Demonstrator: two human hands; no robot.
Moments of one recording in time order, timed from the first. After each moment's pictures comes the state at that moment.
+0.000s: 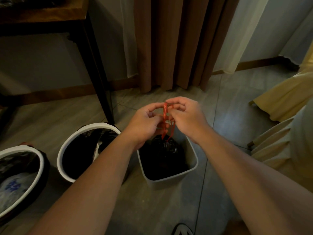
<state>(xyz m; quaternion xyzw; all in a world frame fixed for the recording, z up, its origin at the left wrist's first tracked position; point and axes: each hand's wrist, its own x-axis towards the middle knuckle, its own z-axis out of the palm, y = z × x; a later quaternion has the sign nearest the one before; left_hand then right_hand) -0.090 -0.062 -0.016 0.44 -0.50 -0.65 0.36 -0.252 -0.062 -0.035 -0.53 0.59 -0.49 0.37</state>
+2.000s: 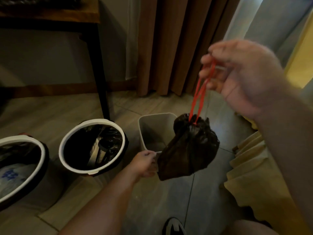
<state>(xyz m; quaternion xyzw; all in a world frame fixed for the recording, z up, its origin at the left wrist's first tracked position) -0.060 -0.007 -0.172 0.56 -0.38 -0.70 0.21 -0.248 0.033 0.169 -0.50 0.49 -0.59 0.41</state>
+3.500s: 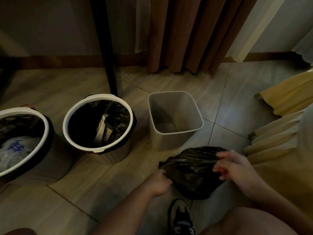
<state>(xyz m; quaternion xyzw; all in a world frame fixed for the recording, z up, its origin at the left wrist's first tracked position) -0.073 0.077 -0.277 0.57 -0.54 -0.62 -0.02 -0.355 0.116 -0.160 -0.36 0.76 -0.31 0.45</state>
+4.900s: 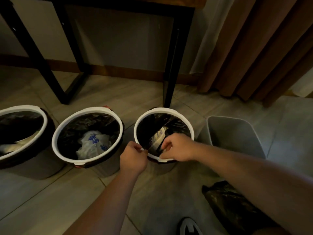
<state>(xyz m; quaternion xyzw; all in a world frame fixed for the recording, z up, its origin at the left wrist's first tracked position) 0.184 0.015 -0.202 0.80 -0.36 -0.35 0.33 0.001 -0.057 -0.126 -0.77 0.53 0.05 0.36</state>
